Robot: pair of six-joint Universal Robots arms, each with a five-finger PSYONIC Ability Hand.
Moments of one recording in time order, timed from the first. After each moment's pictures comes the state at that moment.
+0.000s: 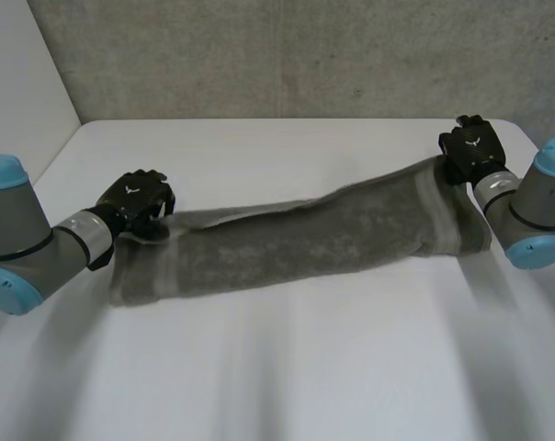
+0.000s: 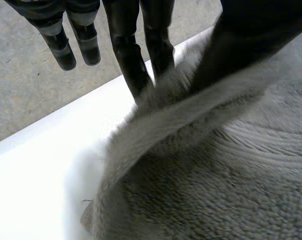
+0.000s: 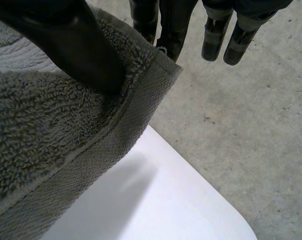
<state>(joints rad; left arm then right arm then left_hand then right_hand) 4.61 -2.30 -1.32 3.32 -1.07 3.46 1.68 -0.49 0.74 -0.26 1.30 2.71 0.97 0.97 0.21 0.22 0.81 1.30 1.34 0.17 0.15 1.17</state>
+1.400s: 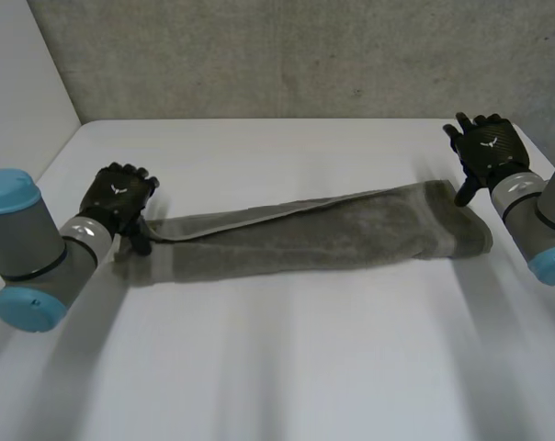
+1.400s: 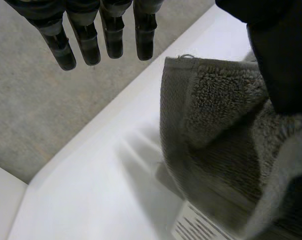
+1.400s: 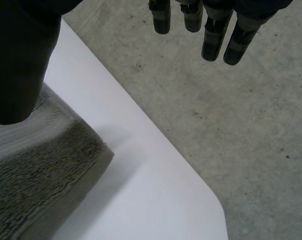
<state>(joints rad) 4.55 -2.22 -1.47 3.49 -1.36 3.64 1.69 -0.85 1.19 -0.28 1.37 2.60 0.26 0.23 0.21 0.22 0.05 0.10 0.09 0.17 0.15 0.06</state>
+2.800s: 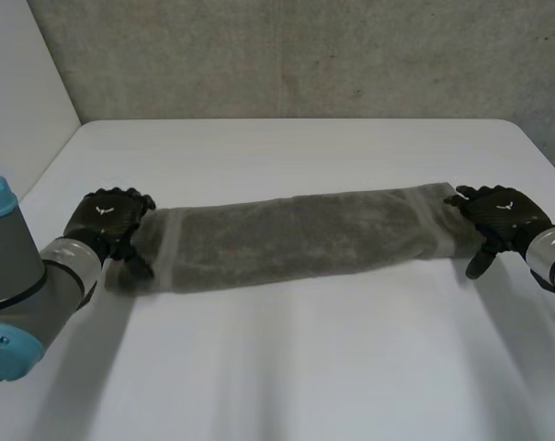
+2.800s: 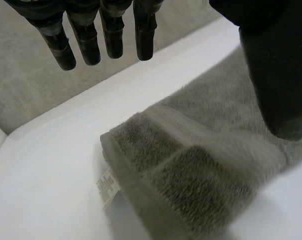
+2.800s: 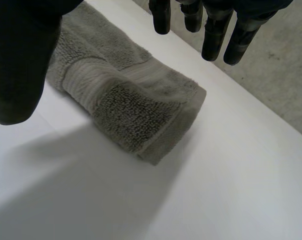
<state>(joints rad) 4.49 -1.93 -1.71 3.33 -1.48 3.37 1.52 -1.03 1.53 -0.11 1.14 2.59 0.27 0.23 0.21 0.22 0.05 0.10 0.09 0.17 0.15 0.06</state>
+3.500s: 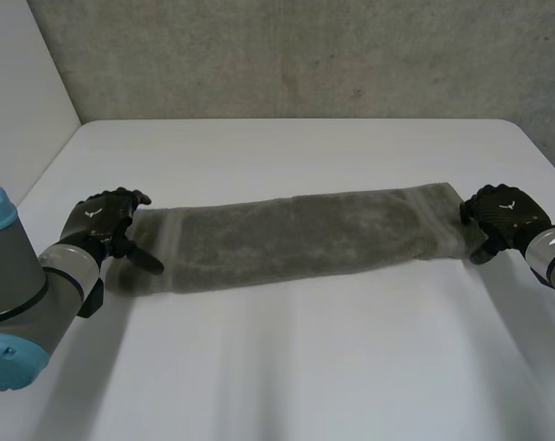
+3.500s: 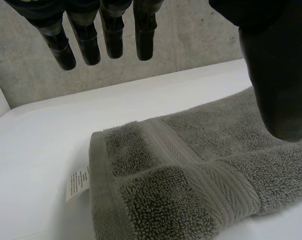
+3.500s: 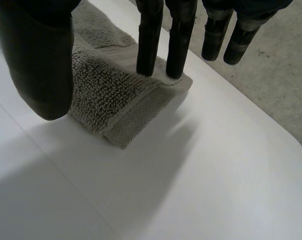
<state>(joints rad) 4.49 -1.92 -1.76 3.40 -1.51 3.11 1.50 -0.92 1.46 -0.18 1.12 2.58 0.27 0.23 0.21 0.22 0.05 0.60 0.60 0.17 0.15 0.42</state>
